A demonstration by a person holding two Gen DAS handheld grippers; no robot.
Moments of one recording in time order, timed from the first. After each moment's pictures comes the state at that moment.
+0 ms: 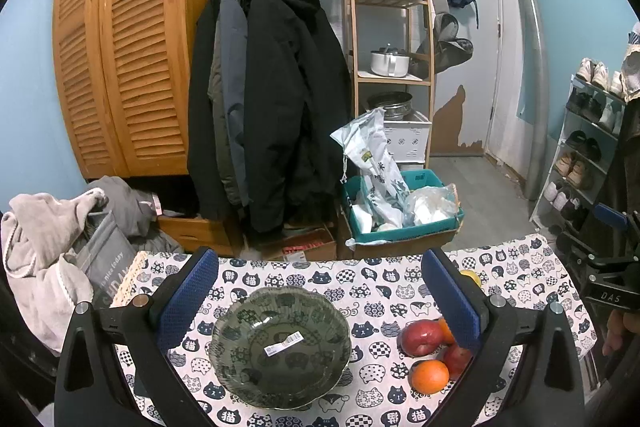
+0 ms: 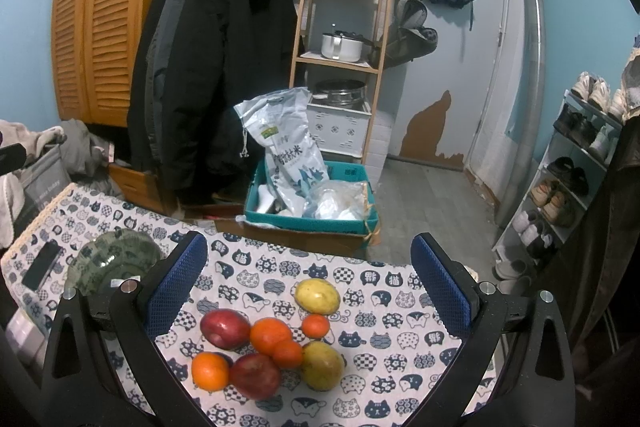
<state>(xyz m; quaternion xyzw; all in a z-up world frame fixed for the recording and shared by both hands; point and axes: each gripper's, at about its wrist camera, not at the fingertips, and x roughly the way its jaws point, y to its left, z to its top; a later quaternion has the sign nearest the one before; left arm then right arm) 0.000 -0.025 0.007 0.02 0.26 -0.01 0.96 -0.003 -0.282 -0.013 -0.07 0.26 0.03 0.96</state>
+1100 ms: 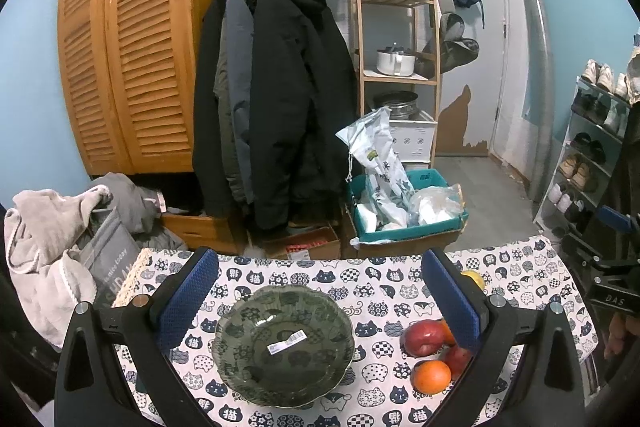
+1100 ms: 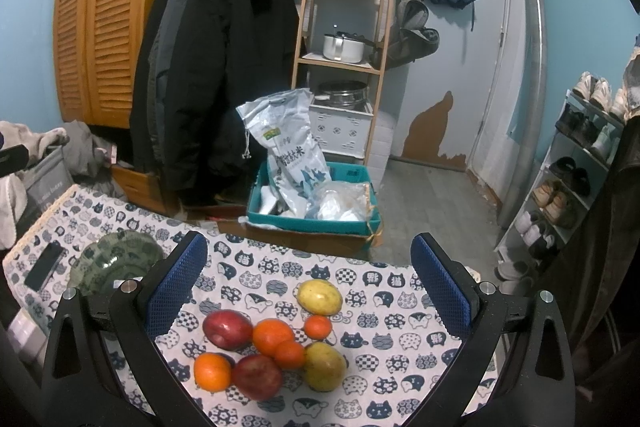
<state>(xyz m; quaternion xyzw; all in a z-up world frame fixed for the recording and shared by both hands) -0.004 -0.012 0.000 0.01 0.26 0.00 0.96 -0.004 -0.277 -0.014 -0.07 0.26 0.03 0.96</state>
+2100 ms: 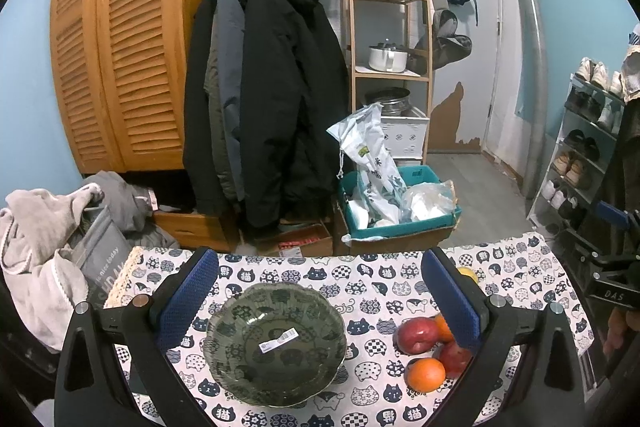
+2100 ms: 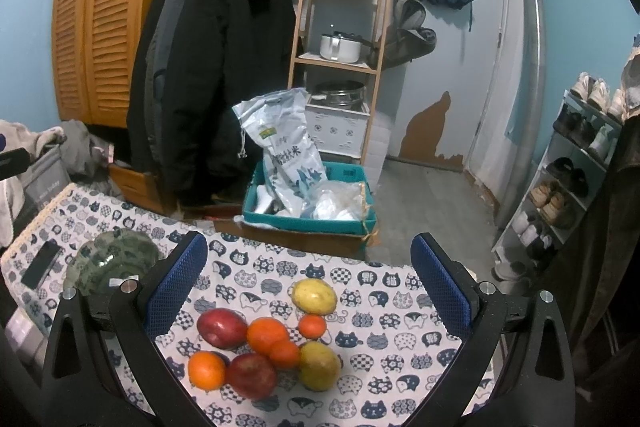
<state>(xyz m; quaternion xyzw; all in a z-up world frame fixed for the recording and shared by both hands) 0.001 -0.018 0.000 0.01 0.27 -0.01 0.96 -0.004 -0.274 -0.011 -0.07 0.26 0.03 0.96</state>
